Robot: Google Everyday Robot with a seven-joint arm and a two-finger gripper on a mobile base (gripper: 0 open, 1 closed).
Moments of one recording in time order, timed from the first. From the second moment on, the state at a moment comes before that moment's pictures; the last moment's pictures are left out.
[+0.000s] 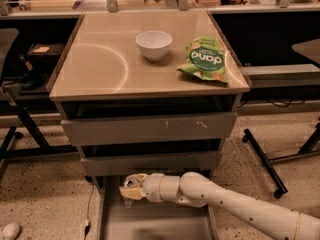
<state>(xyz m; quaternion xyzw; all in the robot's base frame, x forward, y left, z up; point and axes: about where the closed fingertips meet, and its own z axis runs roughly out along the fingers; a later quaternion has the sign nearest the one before) 0.503 0.111 0.470 -0.37 0.73 0.43 0.39</state>
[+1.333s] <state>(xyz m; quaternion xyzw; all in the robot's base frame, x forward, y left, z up) 0.520 0.113 0.589 -0.37 0.71 0.43 0.41</state>
